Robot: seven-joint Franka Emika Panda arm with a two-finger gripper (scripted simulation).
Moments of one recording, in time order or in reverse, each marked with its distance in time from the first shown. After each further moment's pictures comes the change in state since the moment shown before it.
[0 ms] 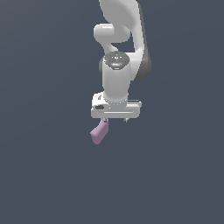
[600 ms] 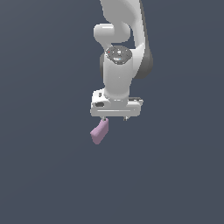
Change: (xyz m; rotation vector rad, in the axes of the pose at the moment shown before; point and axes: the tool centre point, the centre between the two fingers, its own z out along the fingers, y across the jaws) arm 0.002 0.001 -0.014 -0.024 0.009 -0.005
